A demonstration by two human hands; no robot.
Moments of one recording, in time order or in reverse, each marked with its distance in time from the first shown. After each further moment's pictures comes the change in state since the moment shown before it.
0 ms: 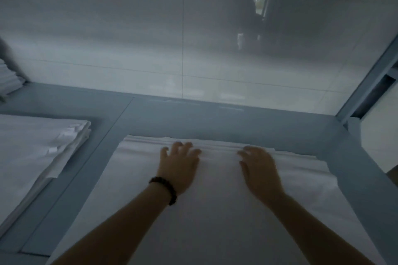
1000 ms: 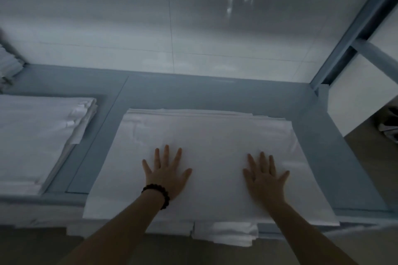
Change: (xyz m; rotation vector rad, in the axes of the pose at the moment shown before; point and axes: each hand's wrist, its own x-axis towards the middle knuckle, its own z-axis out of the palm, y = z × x) left_hand -0.136 0.032 -0.028 -0.049 -0.513 -0.291; right_hand -0.141 -0.008 -0.079 -0.060 -0.706 0.542
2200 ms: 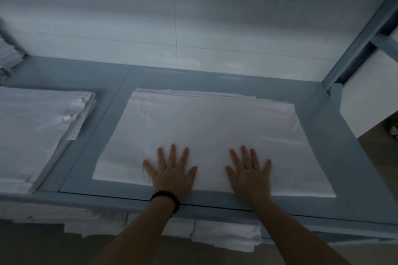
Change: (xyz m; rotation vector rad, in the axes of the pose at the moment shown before) left_hand 0.017 0.019 0.030 0.072 0.146 -0.071; right_hand 0.029 -0.040 0.025 -0.114 0.090 -0.187
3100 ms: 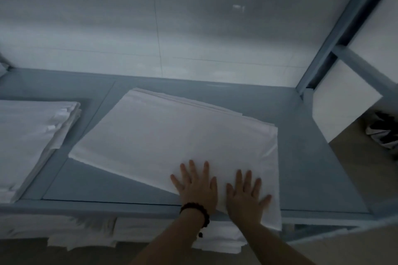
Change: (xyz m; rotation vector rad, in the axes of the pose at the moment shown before) left_hand -0.046 0.121 -0.008 -0.169 -0.098 0.044; right_hand -0.065 0.014 -0.008 0.215 -0.177 0.368
